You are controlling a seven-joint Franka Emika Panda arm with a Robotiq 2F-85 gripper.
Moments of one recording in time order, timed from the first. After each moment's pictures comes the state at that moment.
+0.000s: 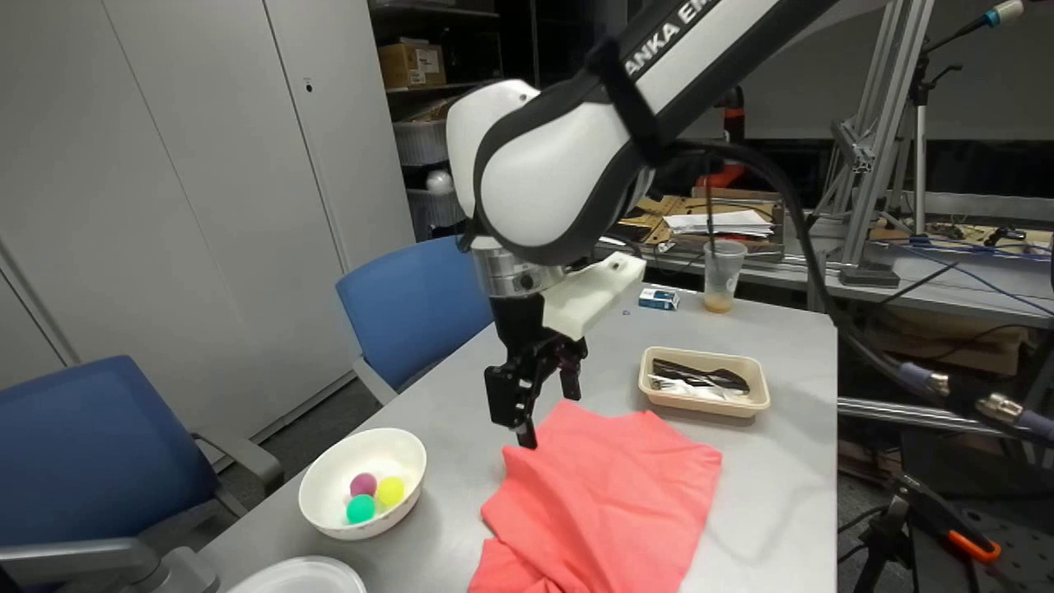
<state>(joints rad) 0.05 0.38 0.09 -1.92 0.01 2.14 0.16</state>
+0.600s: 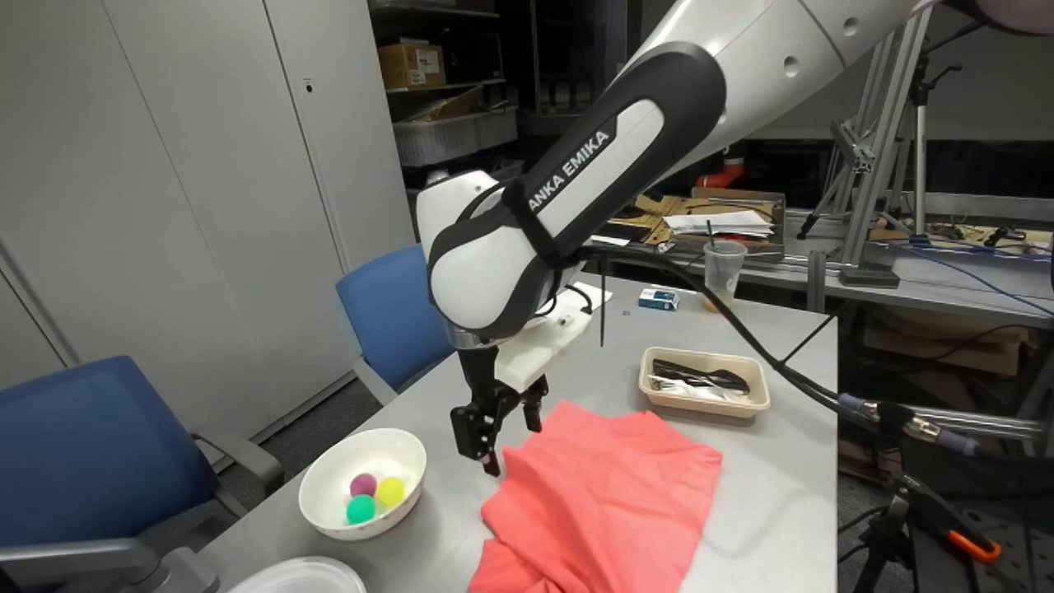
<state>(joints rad) 0.07 0.67 0.05 -1.66 0.00 2.17 0.16</state>
